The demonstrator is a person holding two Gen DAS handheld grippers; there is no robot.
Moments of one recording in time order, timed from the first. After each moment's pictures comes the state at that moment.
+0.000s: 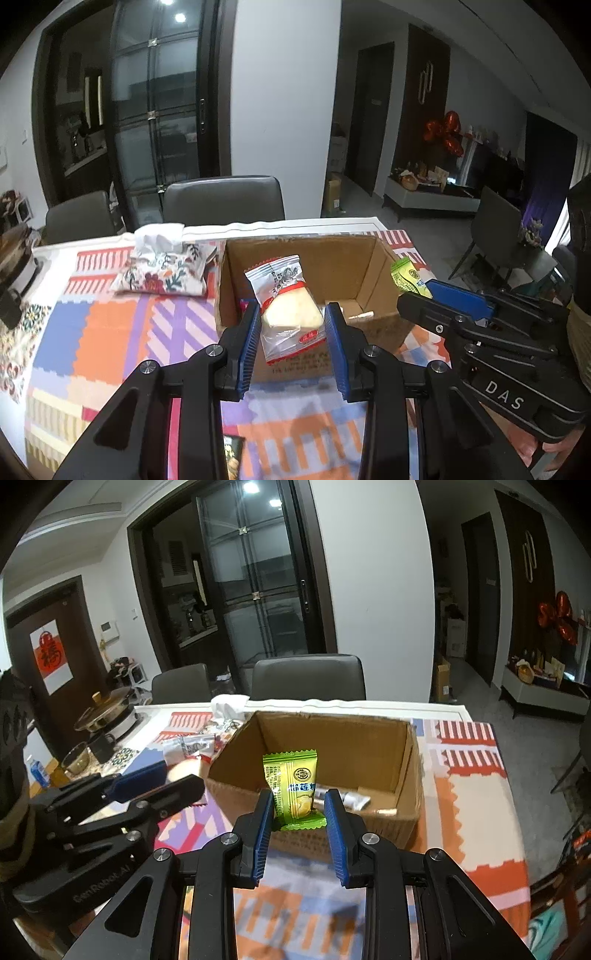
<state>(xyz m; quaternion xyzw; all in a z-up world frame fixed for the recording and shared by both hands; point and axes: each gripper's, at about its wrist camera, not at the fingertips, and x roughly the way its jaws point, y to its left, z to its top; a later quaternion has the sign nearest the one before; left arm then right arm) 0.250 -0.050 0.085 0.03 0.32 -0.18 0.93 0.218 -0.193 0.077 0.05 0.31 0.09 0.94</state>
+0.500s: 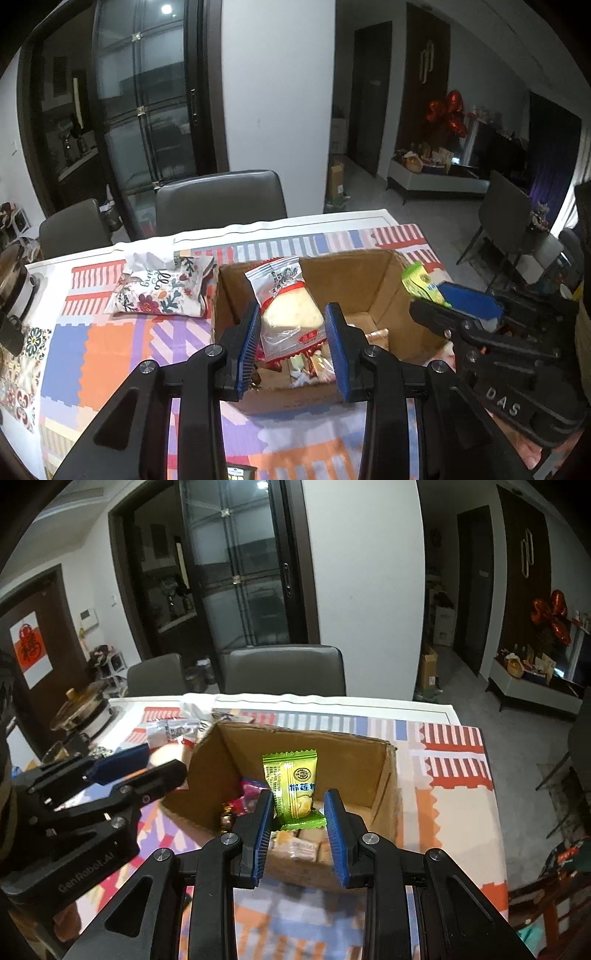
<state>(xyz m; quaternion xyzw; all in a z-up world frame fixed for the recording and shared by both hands) 0.314 -0.072 0.093 0.06 0.35 -0.16 0.92 0.276 -0.214 0.078 0.04 0.36 0.06 0.93</state>
